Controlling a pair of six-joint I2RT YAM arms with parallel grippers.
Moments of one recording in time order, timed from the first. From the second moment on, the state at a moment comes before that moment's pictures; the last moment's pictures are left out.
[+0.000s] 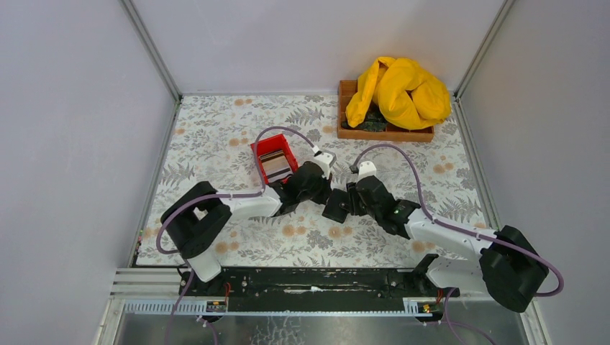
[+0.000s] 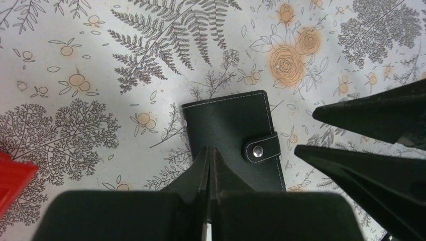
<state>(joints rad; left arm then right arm) -0.86 1.69 0.87 0.22 -0.01 -0.39 0.78 1.18 0.55 -0.11 0.29 0.34</state>
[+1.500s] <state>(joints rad) -0.85 1.42 0.70 0.26 -0.30 -0.41 0.83 1.45 0.59 0.04 0.37 0.33</state>
